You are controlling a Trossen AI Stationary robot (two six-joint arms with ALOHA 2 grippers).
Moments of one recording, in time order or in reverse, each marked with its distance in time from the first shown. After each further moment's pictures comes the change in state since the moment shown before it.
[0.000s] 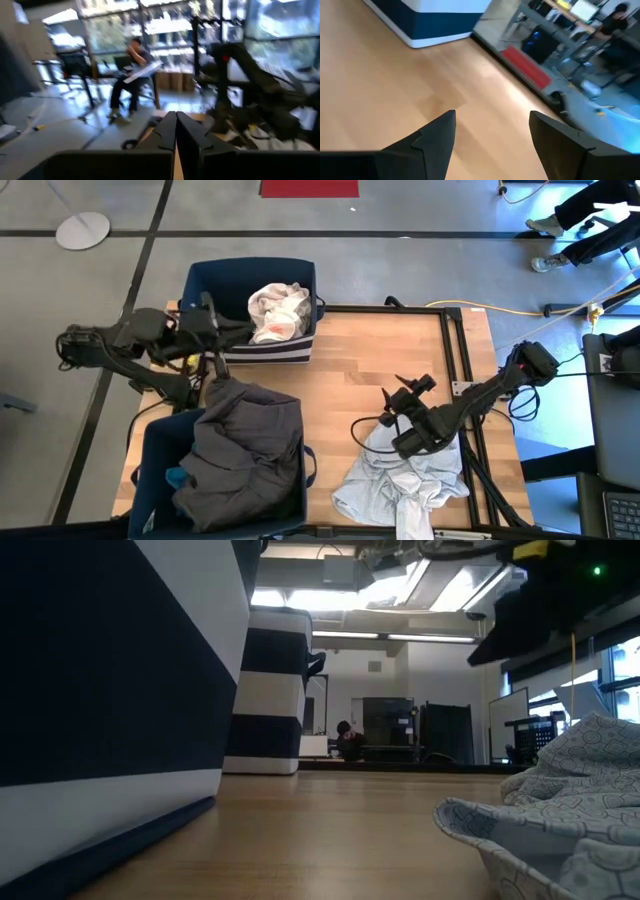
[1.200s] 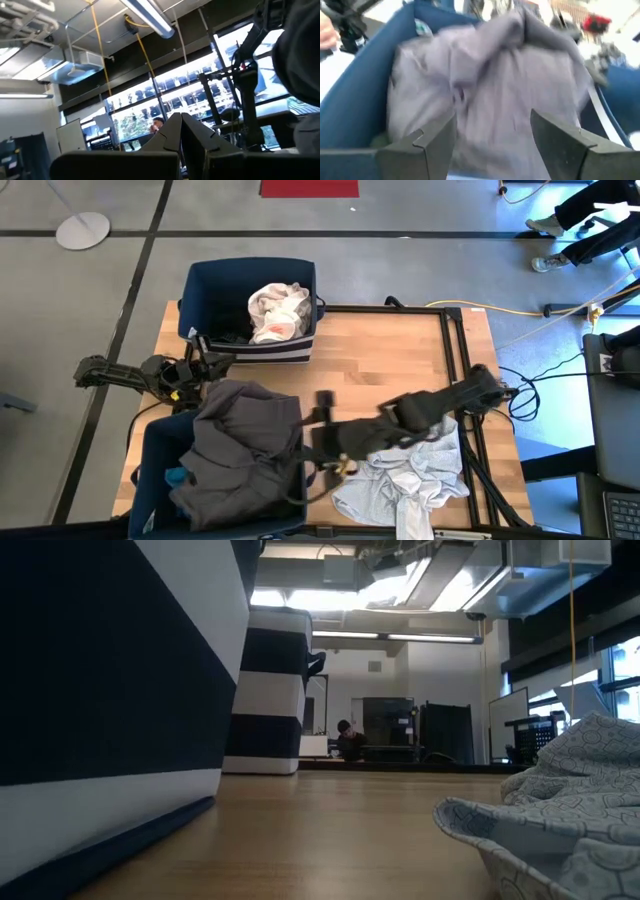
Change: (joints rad) left arm 0.056 -0.737 -1.211 1.034 0.183 0.445; right arm -0.108 0.493 1.356 0.280 -0.767 -1.250
